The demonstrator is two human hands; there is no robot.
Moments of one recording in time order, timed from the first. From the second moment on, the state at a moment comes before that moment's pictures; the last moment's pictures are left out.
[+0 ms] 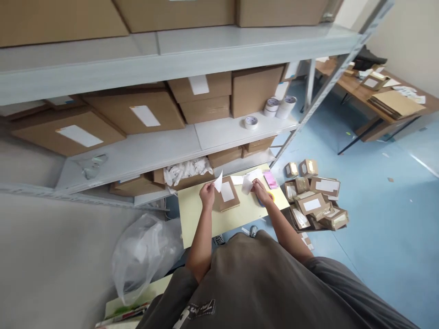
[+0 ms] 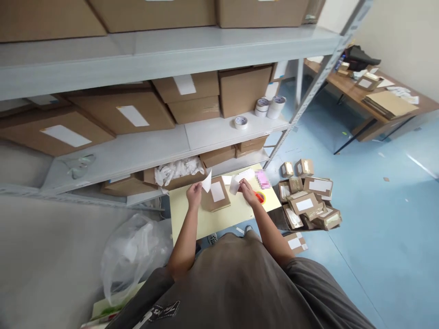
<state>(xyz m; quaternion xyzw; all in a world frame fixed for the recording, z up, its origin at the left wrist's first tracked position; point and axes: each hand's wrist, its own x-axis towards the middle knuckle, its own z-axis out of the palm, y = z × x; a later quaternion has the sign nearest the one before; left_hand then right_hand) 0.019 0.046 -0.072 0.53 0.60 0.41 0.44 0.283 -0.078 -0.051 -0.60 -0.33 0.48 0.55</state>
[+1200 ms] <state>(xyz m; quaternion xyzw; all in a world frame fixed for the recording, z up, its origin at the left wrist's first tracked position) -0.131 0.045 -0.077 0.59 0.58 0.42 0.38 0.080 0.064 -0.095 -0.61 -0.37 0.52 0.47</state>
